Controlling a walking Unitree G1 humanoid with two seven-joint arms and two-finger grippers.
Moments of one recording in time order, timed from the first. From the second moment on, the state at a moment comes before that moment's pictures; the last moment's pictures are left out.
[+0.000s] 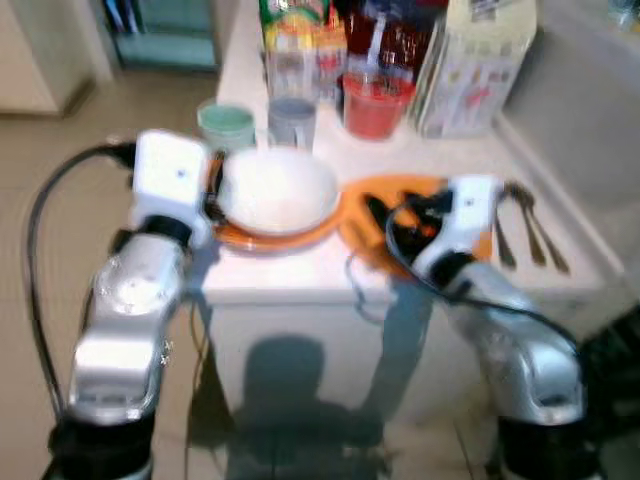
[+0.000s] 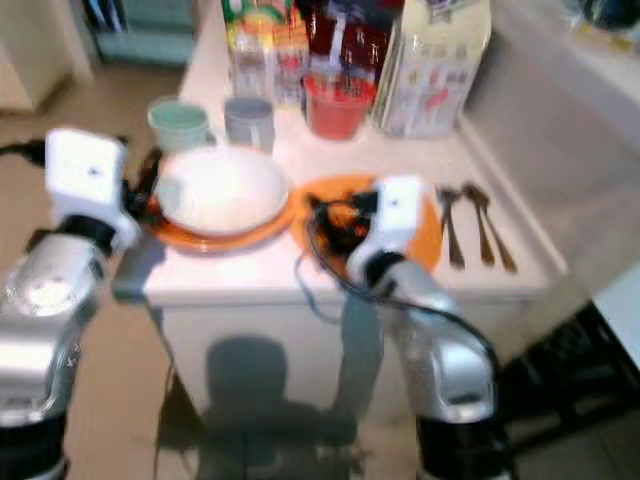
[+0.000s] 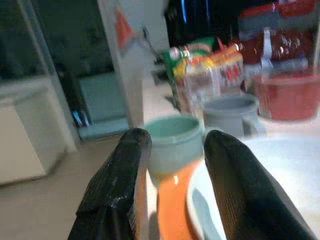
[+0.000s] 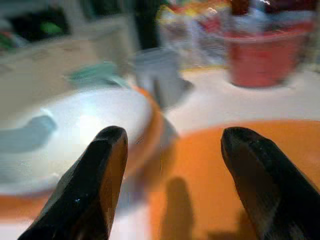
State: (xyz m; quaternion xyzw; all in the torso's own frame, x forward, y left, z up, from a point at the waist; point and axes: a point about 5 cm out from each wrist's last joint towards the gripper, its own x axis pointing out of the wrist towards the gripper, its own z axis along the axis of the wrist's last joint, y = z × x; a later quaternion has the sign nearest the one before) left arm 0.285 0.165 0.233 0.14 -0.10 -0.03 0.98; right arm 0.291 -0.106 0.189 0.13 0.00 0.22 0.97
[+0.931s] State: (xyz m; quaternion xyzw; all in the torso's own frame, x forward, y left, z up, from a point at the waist) left arm 0.301 0.157 0.234 0.09 -0.06 -0.09 0.99; right arm 0.287 -0.119 0.183 0.12 0.01 0.19 0.97
